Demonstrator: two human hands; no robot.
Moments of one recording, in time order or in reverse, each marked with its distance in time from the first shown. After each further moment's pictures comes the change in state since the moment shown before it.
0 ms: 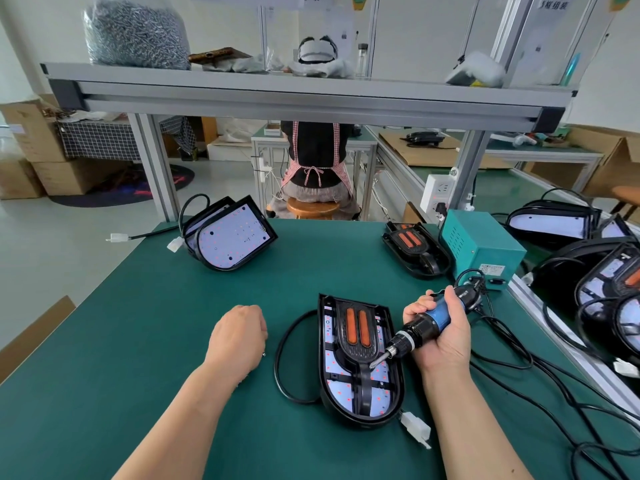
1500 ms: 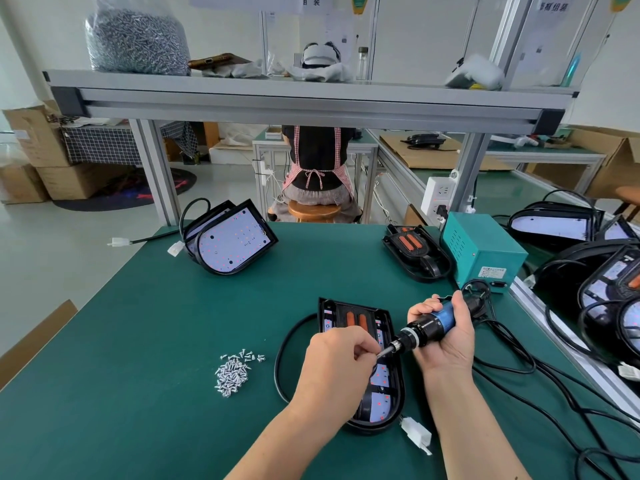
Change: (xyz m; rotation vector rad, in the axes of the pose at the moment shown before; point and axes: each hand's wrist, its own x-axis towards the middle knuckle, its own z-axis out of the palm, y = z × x) left_hand -0.083 0.112 0.005 -0.630 -0.116 0.197; right_hand 0.001 -0.004 0.004 0.118 0.060 0.063
